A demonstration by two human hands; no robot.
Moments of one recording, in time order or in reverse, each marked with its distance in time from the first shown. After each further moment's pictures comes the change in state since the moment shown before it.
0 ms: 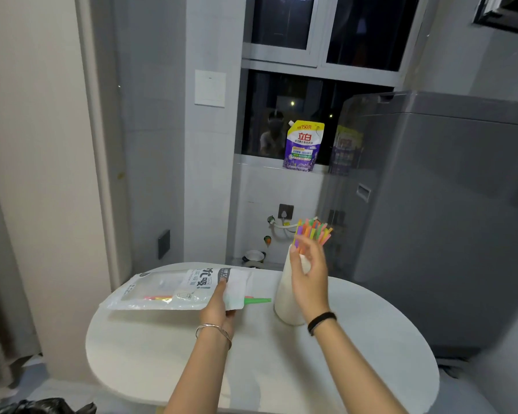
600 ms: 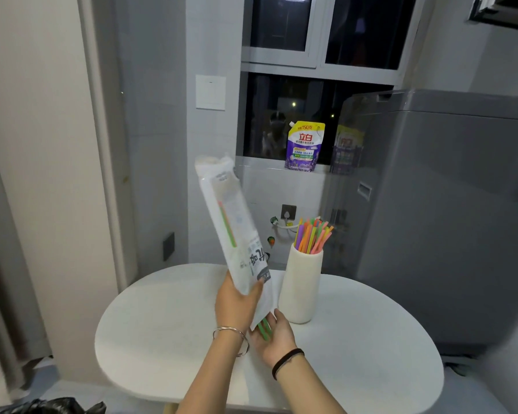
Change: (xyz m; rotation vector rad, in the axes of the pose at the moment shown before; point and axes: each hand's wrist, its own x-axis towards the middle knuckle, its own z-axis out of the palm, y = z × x) left_hand -0.016 -0.008 0.004 1.017 -0.205 0.682; right_hand -0.076 0.038 0.047 1.066 0.128 1.295
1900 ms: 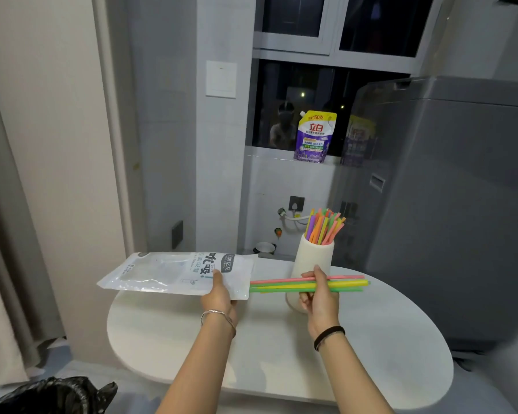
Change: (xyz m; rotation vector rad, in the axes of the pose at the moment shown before) left_hand 0.017 -0.014 -0.025 -0.860 0.317 -0.680; right_hand -0.017 -0.056 0.003 -0.444 0.033 -0.607
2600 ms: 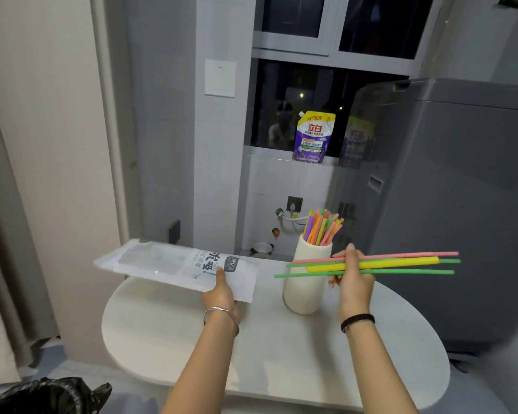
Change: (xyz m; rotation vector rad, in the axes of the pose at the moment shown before) left_hand 0.004 -0.009 0.006 0.140 0.011 0.029; right_hand 0.016 -0.052 -0.017 -0.137 0.044 -0.417
